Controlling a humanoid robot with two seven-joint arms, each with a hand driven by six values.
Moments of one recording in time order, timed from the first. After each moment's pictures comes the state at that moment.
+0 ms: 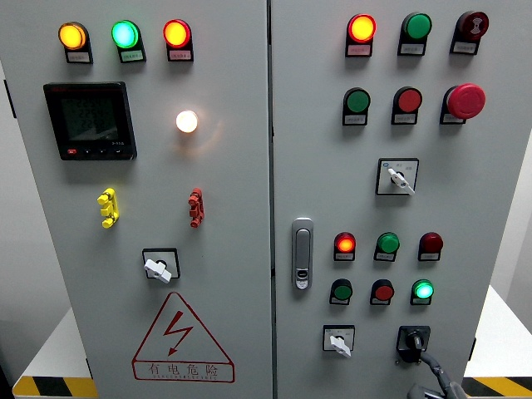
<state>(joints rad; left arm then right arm) -0.01 -0.09 0.04 -0.12 -0.07 -0.02 -0.15 0.17 0.15 1.40 1.56 -1.50 -0.10 -0.22</state>
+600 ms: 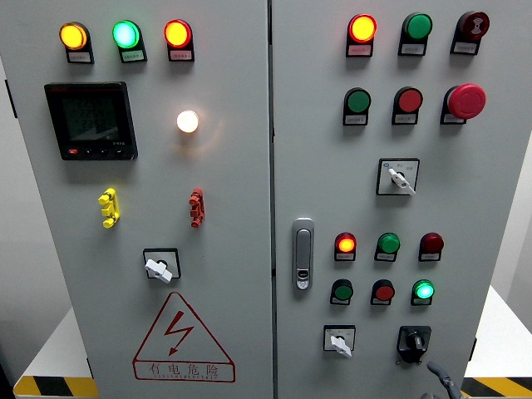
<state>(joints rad) -0.01 -0.09 0.04 -0.12 -0.07 -0.02 -0.15 0.07 0.15 1.40 1.67 -1.52 -0.10 -0.22</state>
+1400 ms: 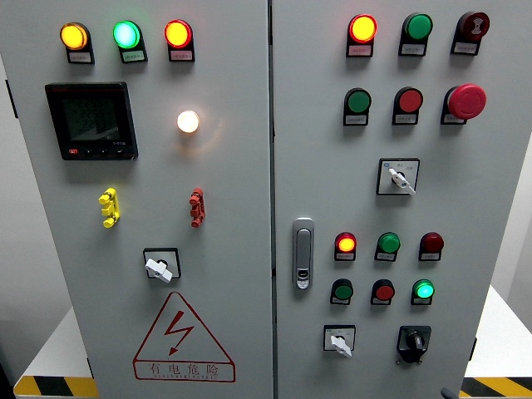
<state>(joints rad) -0.01 -0.09 0.04 -0.12 -0.07 -0.02 -0.15 -0.02 0.14 1.41 1.69 -1.58 -0.10 -0.22</state>
